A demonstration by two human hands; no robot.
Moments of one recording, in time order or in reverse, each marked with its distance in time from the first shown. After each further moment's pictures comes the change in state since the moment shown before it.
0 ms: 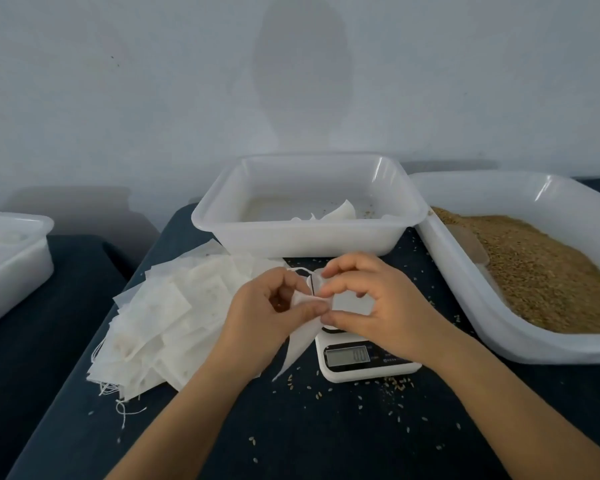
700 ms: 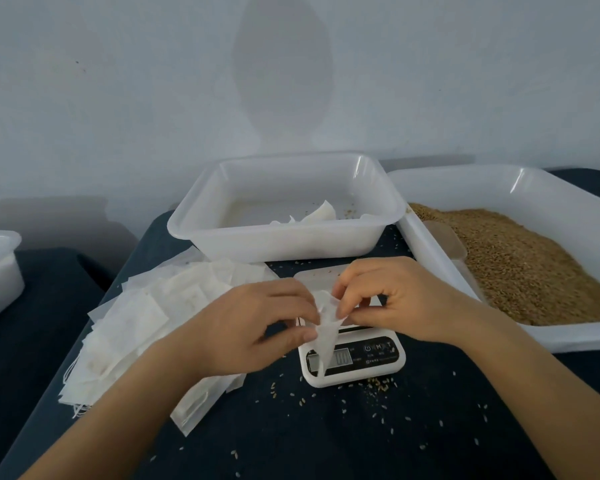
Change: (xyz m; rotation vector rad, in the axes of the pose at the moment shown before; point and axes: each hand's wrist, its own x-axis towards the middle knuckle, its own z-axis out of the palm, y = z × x) left_hand 0.021 0.027 -0.019 0.551 -0.595 0.622; right_hand -0.004 0.011 -0.044 -0.051 -0.156 -0.127
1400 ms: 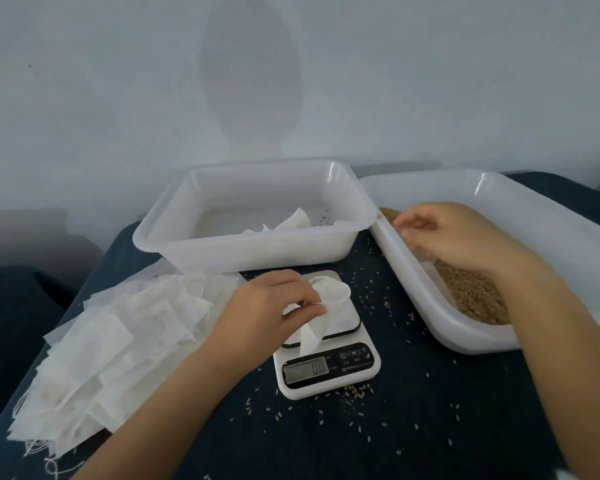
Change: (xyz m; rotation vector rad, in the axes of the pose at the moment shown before) left_hand 0.040 -0.004 0.040 -0.032 0.359 -0.127; right_hand -0.016 0.035 -0.084 -0.161 0.215 0.749
